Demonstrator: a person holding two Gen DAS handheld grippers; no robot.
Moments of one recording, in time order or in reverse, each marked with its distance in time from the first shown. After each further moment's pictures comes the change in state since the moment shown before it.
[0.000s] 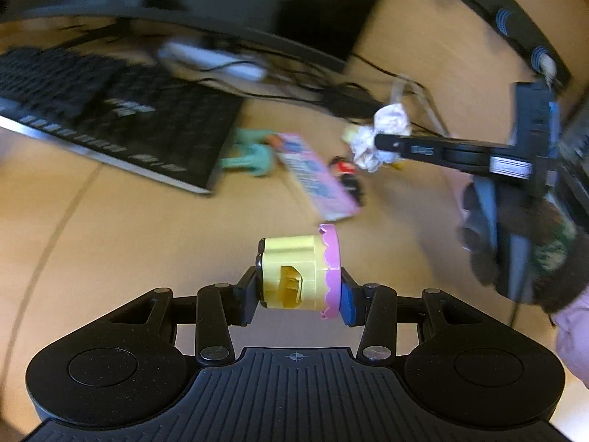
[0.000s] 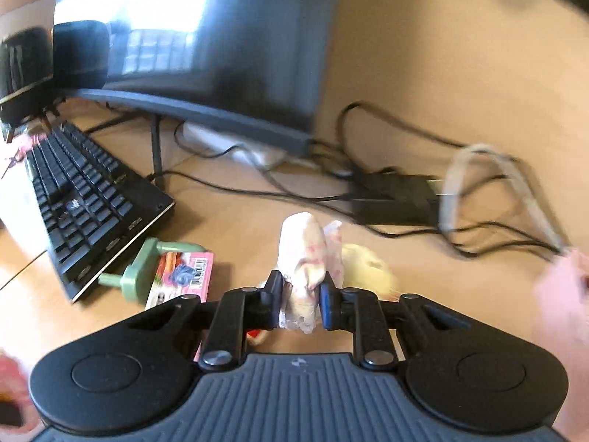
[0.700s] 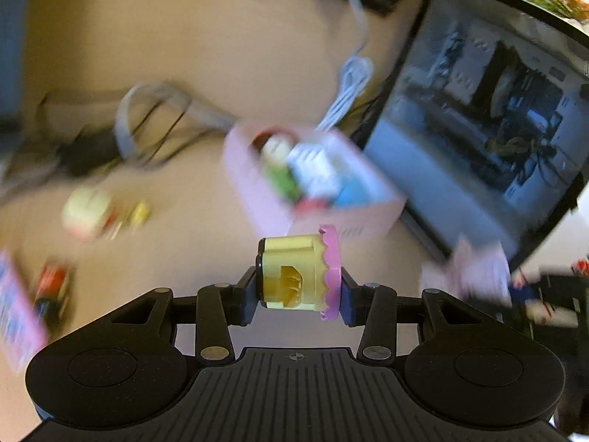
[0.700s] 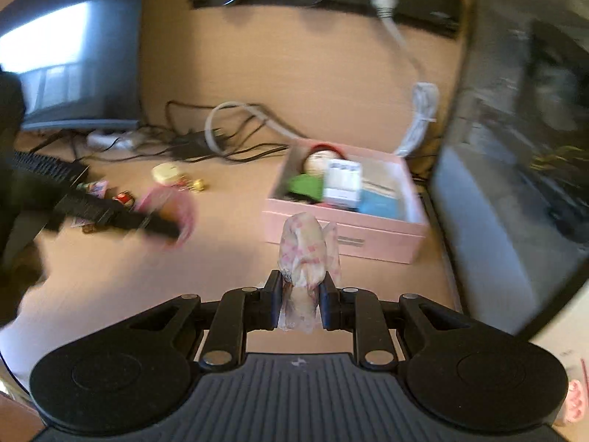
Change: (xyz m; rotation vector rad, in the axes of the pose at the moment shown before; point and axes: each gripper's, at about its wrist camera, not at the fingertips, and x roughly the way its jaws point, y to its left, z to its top) left arm 0.080 -0.231 0.044 0.380 -0.005 -0.290; right arm -0.259 -0.113 -0.133 0.229 0.012 -0.312
